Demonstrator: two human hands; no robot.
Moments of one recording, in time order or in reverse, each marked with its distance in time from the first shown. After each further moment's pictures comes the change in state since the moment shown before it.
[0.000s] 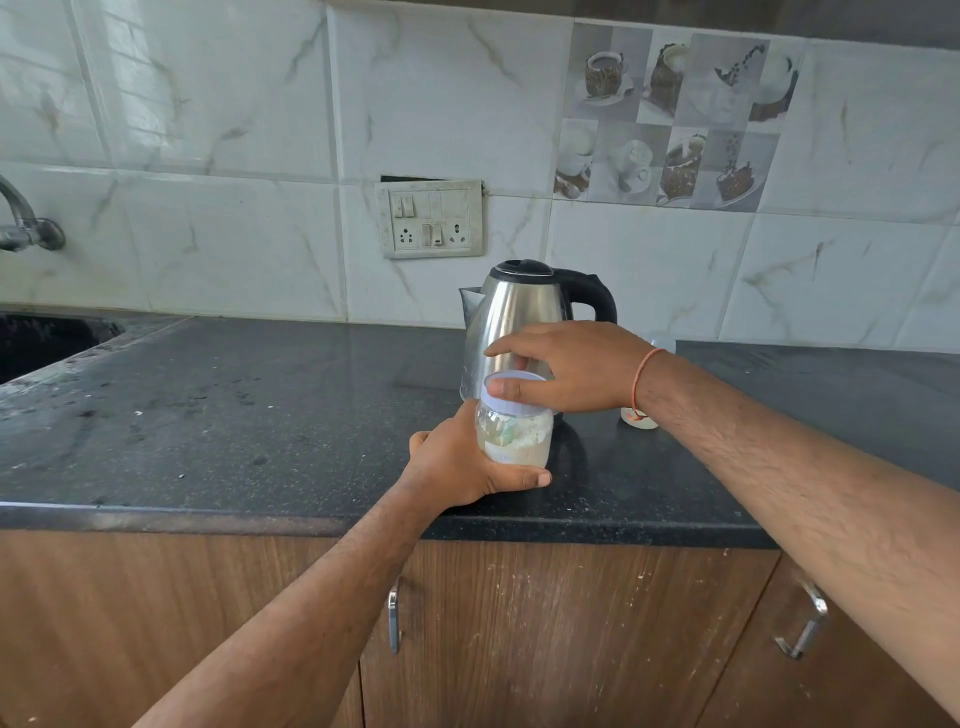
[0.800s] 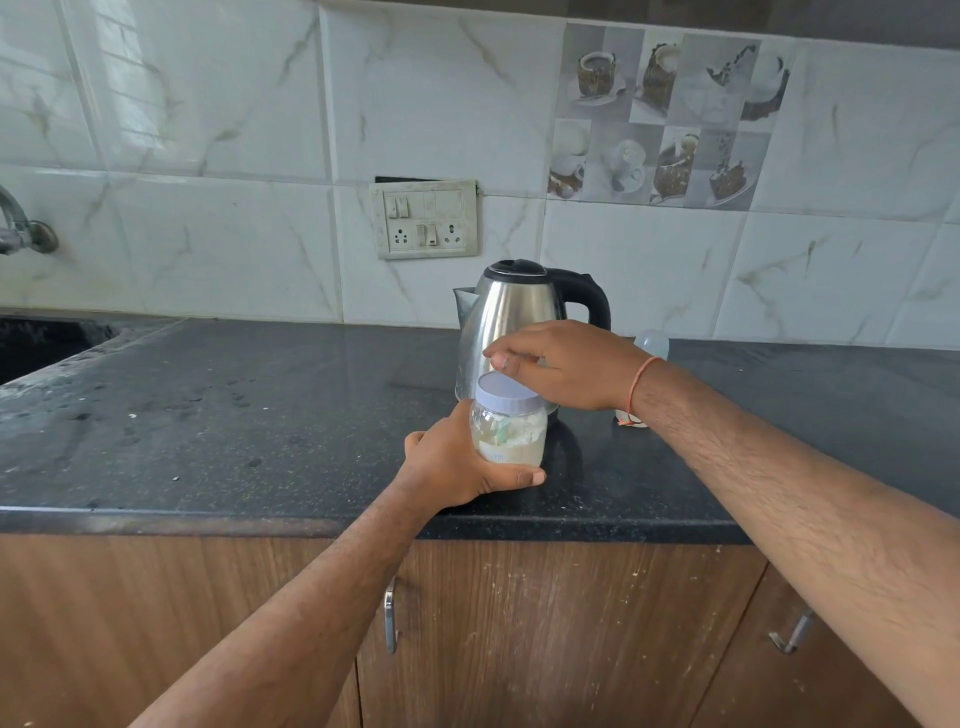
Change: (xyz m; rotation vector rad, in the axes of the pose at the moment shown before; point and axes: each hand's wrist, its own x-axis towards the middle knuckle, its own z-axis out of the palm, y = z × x) left_hand 0.002 -0.002 0.003 -0.007 0.014 0.009; right_hand -0.005 -0.002 0.005 0.203 0.054 0.028
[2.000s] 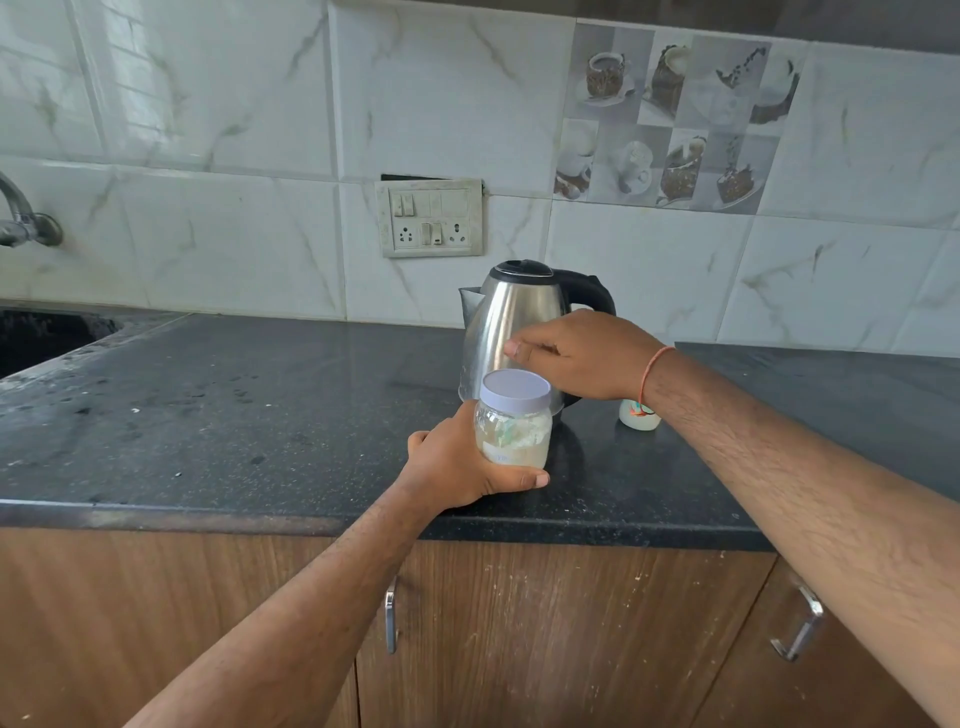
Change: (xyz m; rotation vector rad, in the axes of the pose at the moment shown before) left_hand 0.001 0.000 0.000 0.004 -0.006 -0.014; right_hand 0.004 0.004 -0.011 -0.078 0.033 0.087
